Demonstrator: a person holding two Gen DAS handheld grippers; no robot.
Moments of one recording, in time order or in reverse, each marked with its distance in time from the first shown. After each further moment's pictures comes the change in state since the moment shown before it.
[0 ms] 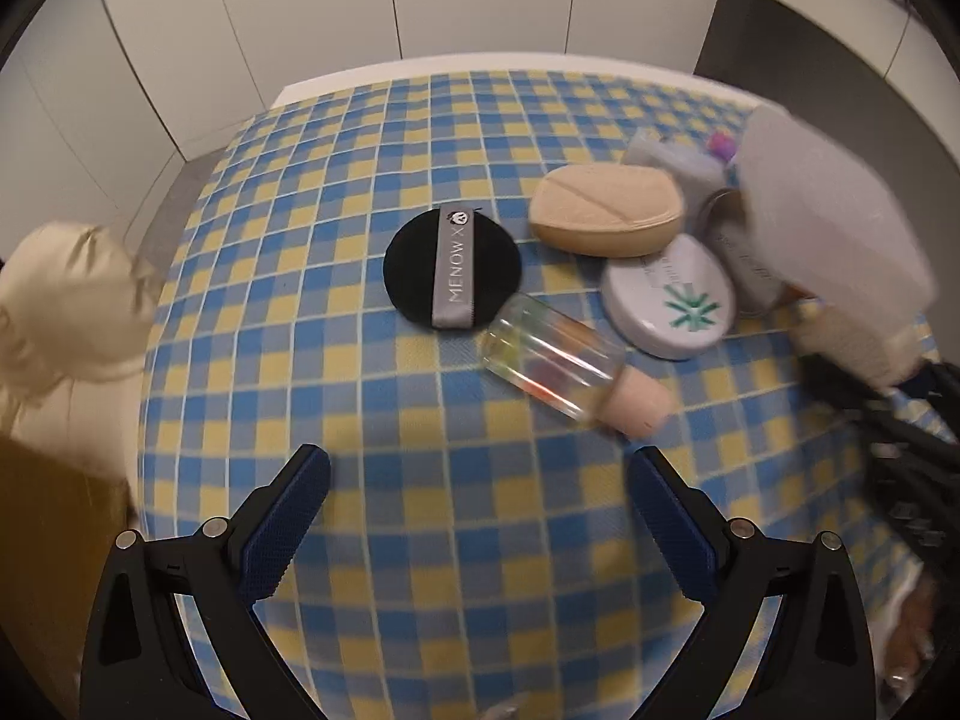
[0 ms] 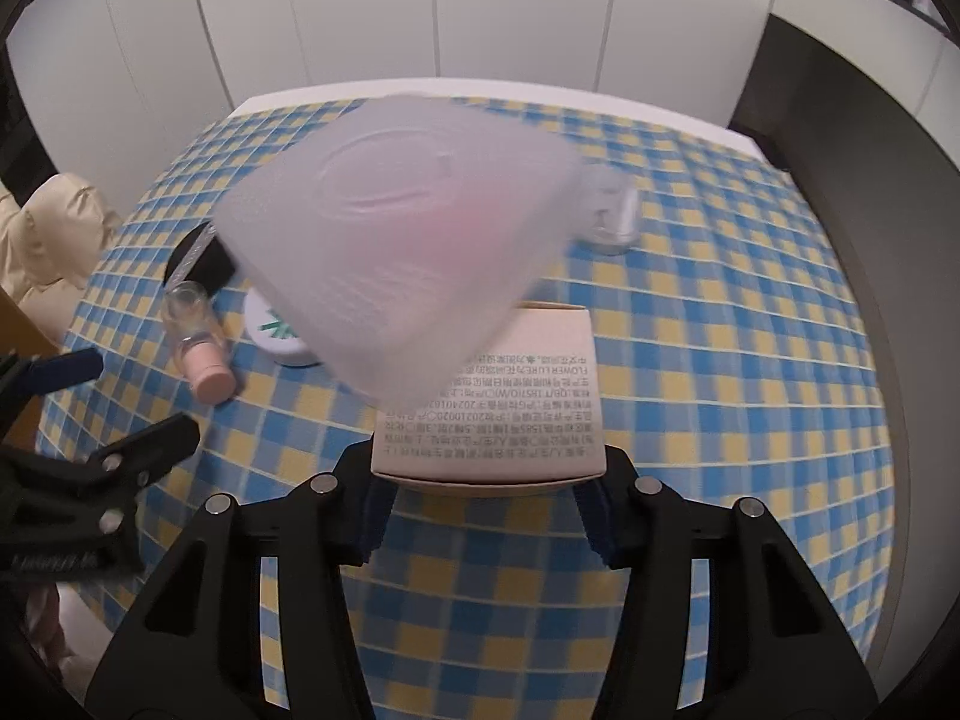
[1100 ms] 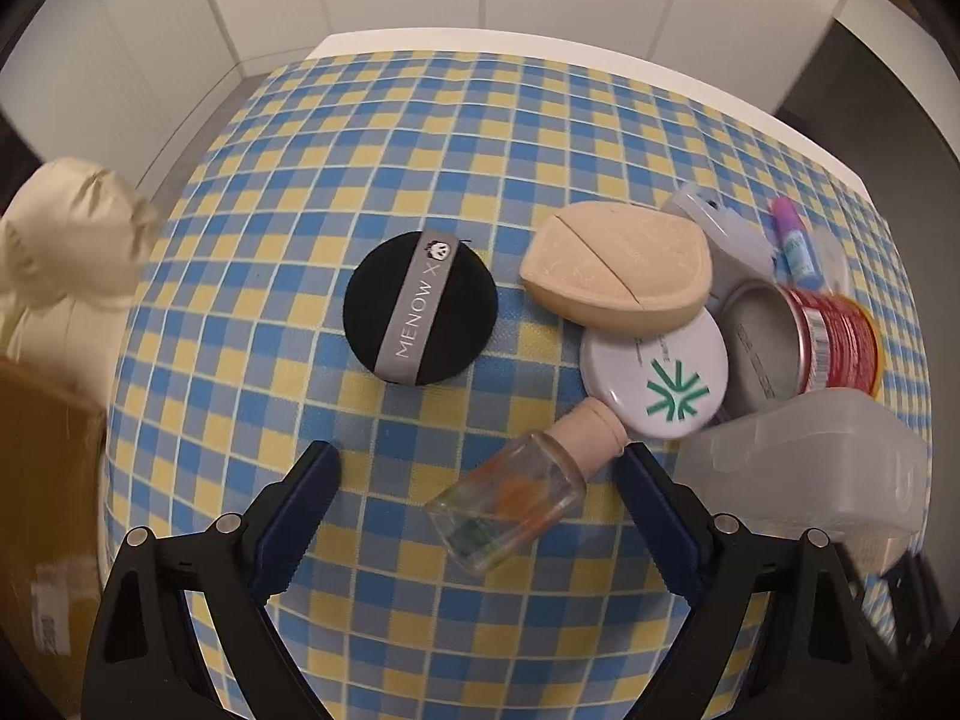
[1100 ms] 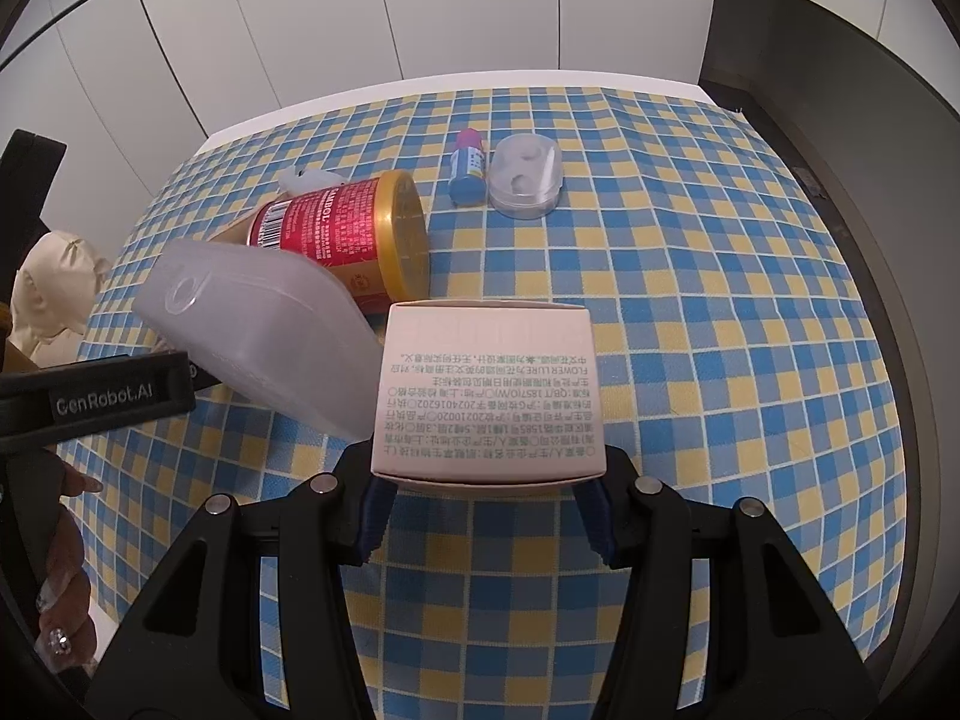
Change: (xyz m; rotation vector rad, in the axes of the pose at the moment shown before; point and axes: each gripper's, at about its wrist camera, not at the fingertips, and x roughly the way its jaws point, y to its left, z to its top) left arm 0.021 -0.018 0.047 -0.273 0.101 0.057; right arm -0.001 -0.031 -0.010 0.117 0.017 0.043
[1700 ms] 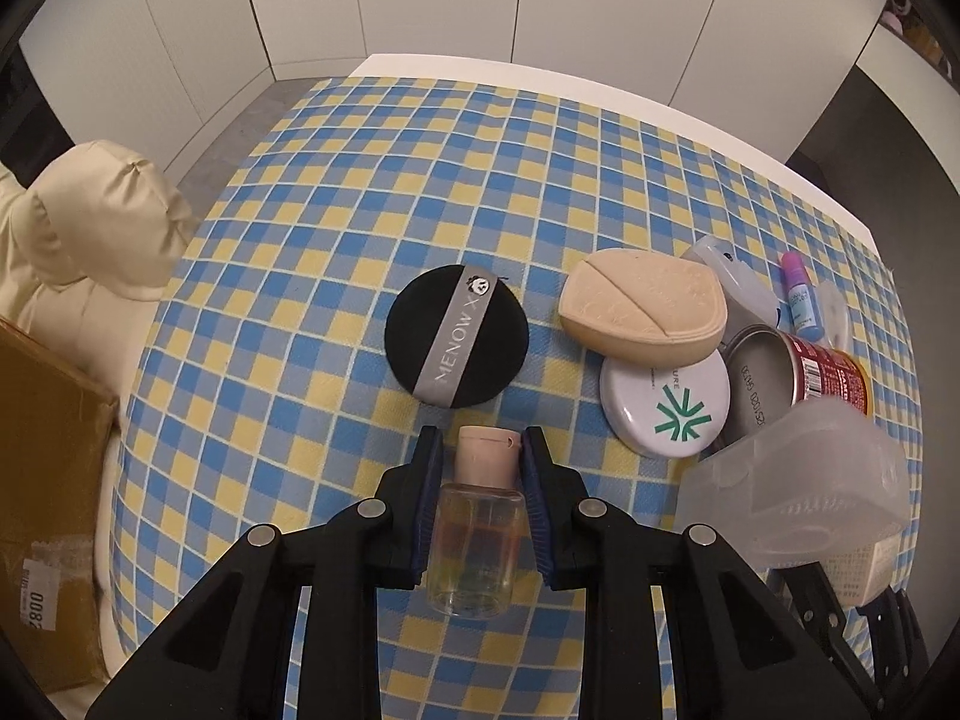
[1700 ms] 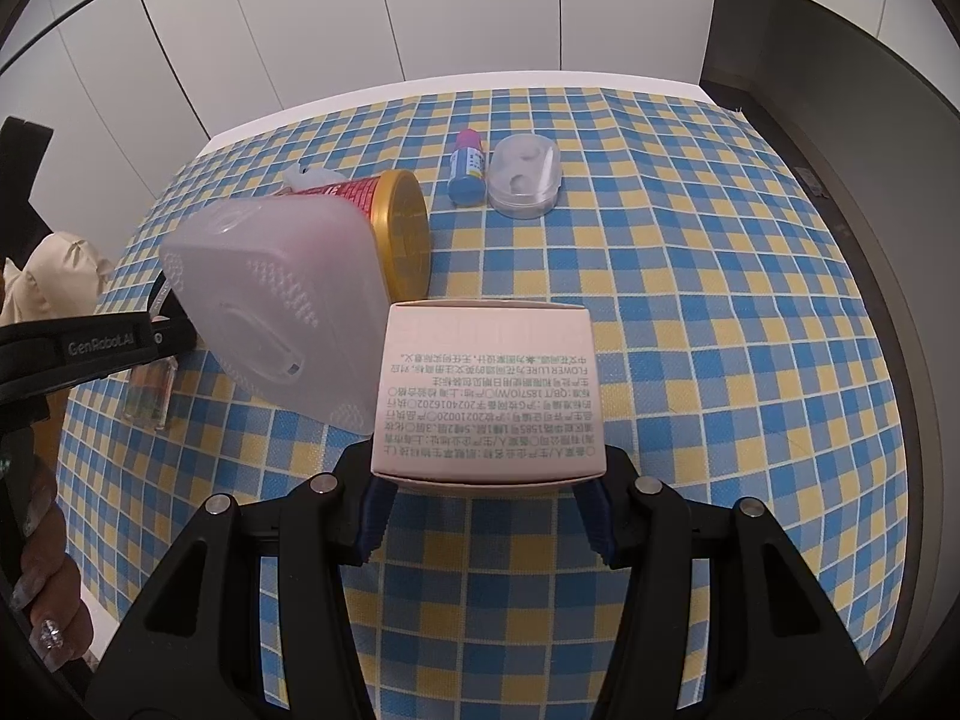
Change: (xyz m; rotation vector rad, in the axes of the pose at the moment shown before) left arm -0.008 0.008 -0.008 -0.056 -0.071 -0.009; right arm -0.001 -0.001 -0.001 0.005 0.000 -0.001
